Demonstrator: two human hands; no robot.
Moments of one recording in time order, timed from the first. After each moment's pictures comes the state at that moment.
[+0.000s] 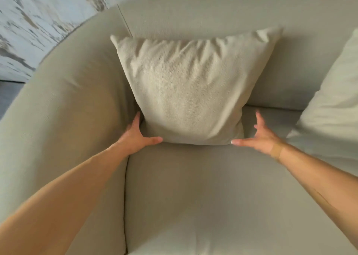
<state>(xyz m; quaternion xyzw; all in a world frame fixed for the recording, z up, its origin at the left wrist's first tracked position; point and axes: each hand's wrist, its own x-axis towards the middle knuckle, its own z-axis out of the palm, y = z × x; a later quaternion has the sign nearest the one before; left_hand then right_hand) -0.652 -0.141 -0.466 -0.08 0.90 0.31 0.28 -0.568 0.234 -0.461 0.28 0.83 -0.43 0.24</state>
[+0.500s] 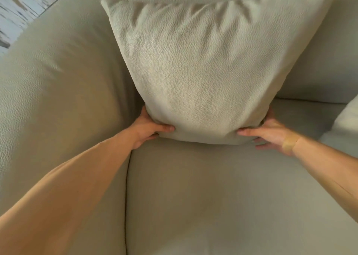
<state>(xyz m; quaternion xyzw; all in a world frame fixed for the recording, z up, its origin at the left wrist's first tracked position) -0.689 -0.126 -0.522 -0.15 0.74 0.57 0.33 -0.606 0.213 -0.522 0.29 0.73 -0.57 0.25</state>
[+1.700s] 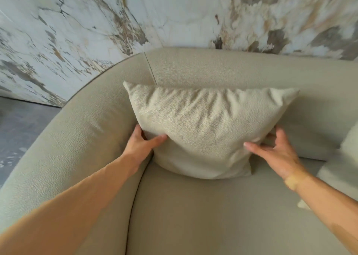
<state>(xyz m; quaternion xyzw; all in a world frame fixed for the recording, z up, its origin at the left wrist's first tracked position) -0.721 -0.139 -0.410 -0.15 0.77 0.61 0.15 -0.649 0.207 -0.401 0.23 0.79 -0.57 0.02</state>
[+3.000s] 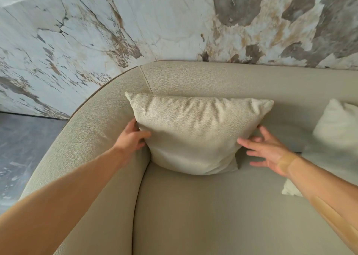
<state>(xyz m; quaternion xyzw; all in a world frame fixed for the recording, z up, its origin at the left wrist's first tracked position) -0.743 -0.163 -0.366 -0.13 0.73 0.64 0.20 -0.638 0.203 -0.342 0.32 0.68 -0.64 0.16</state>
